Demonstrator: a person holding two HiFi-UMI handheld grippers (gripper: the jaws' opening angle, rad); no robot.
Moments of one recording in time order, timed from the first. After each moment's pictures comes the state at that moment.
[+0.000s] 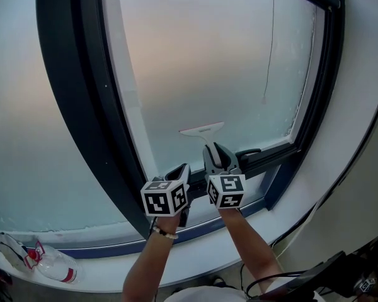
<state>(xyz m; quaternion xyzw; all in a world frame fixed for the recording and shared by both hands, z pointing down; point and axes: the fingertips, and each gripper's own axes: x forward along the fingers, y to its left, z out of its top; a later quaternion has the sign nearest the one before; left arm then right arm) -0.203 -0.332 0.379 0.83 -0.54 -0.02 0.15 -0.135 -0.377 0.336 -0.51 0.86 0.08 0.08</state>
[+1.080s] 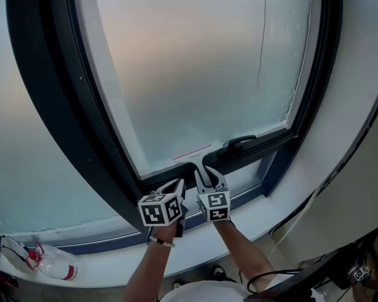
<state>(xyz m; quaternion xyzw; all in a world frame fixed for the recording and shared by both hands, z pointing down) -0.193 -0.320 0.485 0.82 -0.52 0.01 0.24 -0.134 -0.378 0.501 -0.50 0.86 0.03 -0.02</state>
